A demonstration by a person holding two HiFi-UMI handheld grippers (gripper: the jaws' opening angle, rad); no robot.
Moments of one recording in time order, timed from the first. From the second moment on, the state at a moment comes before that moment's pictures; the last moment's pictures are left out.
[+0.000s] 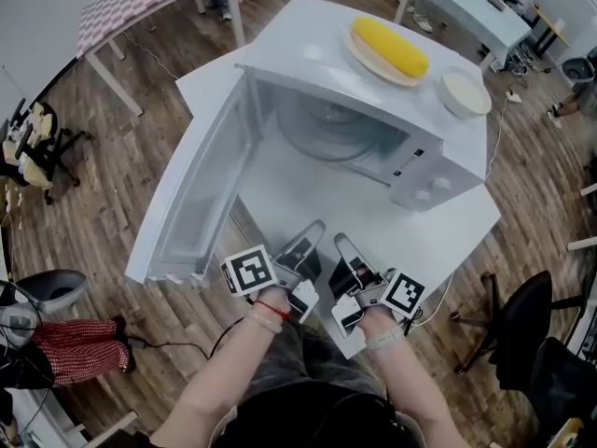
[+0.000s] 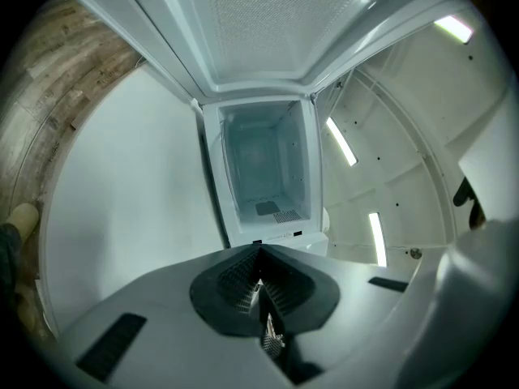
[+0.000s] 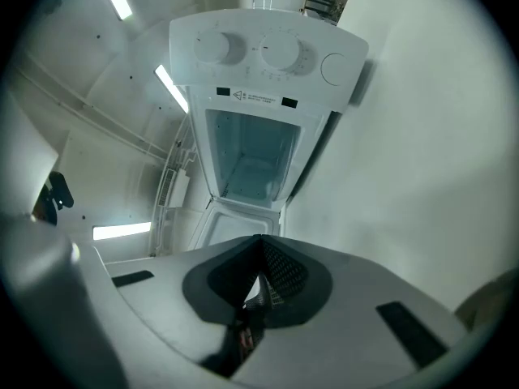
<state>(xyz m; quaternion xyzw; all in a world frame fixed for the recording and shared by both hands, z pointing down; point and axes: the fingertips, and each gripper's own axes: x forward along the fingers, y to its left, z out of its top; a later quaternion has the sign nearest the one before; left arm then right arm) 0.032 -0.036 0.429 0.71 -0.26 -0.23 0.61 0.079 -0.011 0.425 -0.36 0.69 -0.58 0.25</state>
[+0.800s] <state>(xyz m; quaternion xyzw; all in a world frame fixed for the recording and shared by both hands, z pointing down) 0.030 0.034 0.412 0.75 -0.27 -0.19 0.58 0.080 0.052 0.408 -0.36 0.74 -0.53 0.18</state>
